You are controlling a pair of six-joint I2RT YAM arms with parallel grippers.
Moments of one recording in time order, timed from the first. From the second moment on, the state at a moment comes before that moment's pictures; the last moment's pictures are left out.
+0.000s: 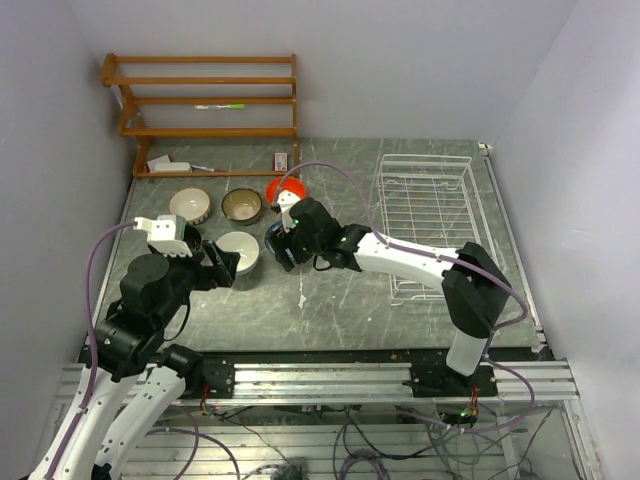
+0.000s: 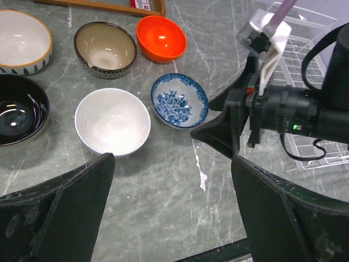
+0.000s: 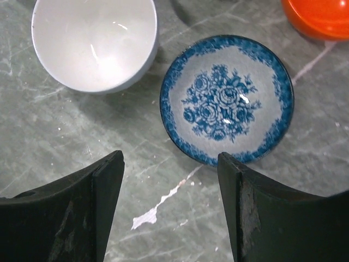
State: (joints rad) left arm -0.43 0.43 0.78 -0.63 -0.11 -0.42; right arm 0.94 1.78 1.29 -0.20 0.05 0.13
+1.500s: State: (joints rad) left arm -0.43 0.40 0.78 -0.63 -0.14 -0.42; right arm 0.94 2.04 1.39 -0.03 0.08 -0.05
